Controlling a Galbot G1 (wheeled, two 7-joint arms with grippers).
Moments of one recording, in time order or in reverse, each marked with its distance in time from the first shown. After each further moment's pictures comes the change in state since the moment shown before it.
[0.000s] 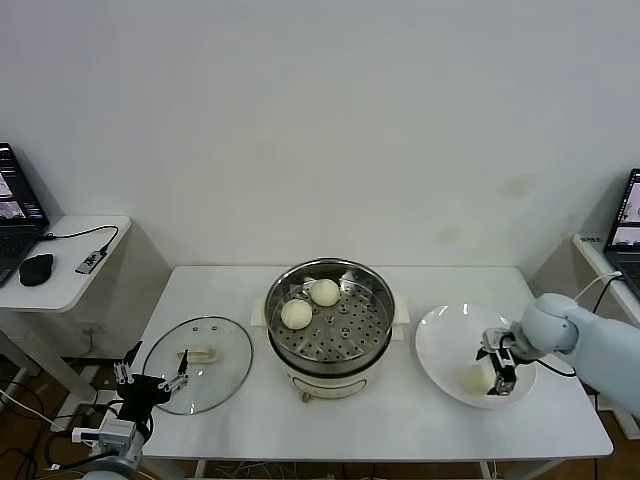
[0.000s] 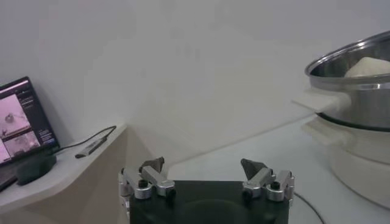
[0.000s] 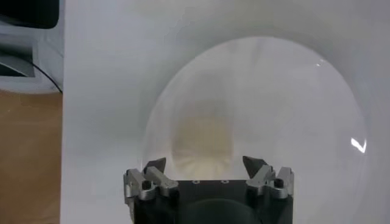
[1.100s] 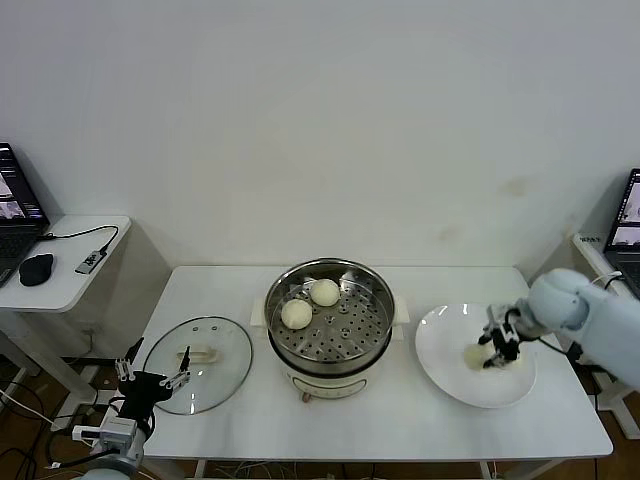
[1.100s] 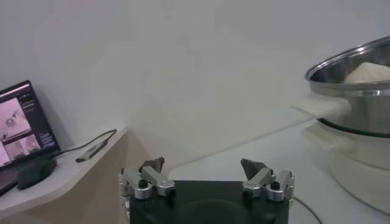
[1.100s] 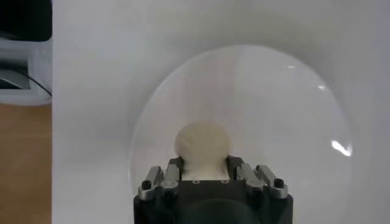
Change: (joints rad) left arm -0.007 0.005 0.007 -0.014 -0.004 0.000 0.000; right arm 0.227 -0.037 -0.067 0.033 0.121 -0.017 -0.060
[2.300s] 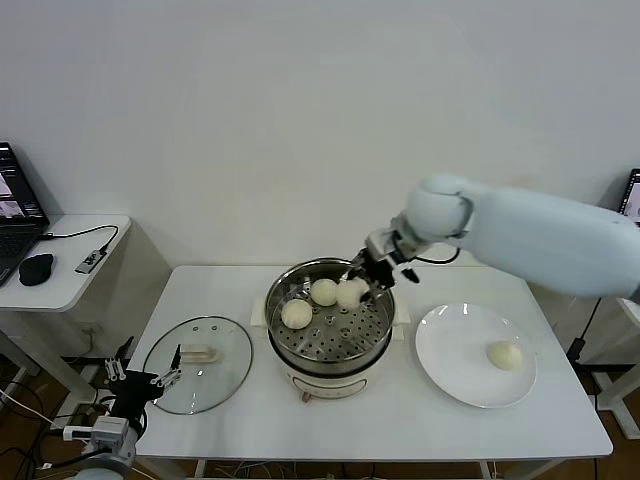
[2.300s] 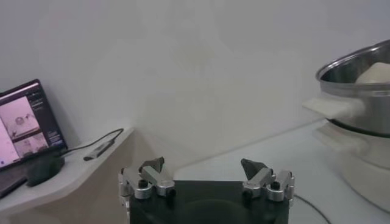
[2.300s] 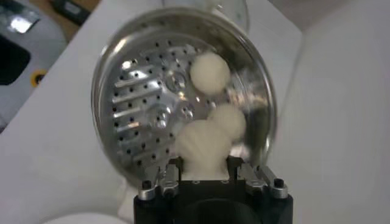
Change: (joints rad) left arm 0.002 -0.010 -0.034 0.010 -0.006 -0.008 -0.005; right arm 0.523 0.494 -0.425 0.029 0.233 0.220 0.080
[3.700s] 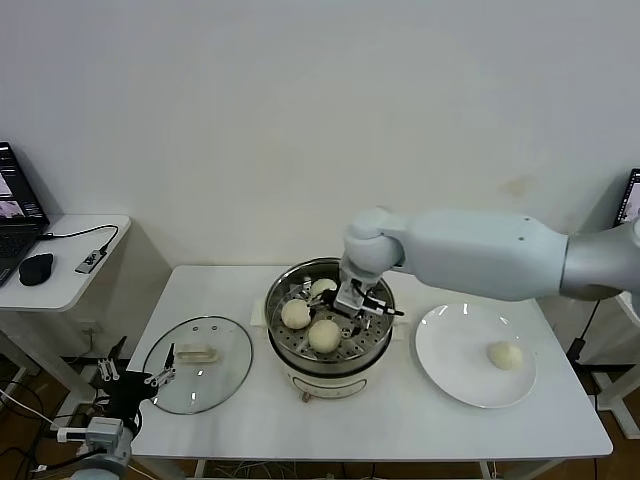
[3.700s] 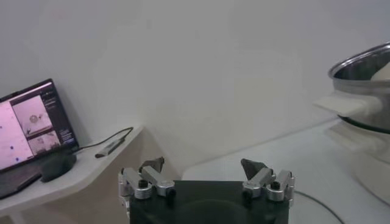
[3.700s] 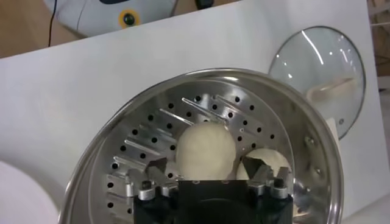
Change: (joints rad) left arm -0.002 -0.001 -0.019 0.010 0.001 -0.020 -0.005; right arm 0.018 0.129 -0.101 0.004 -0.238 0.303 -0.036
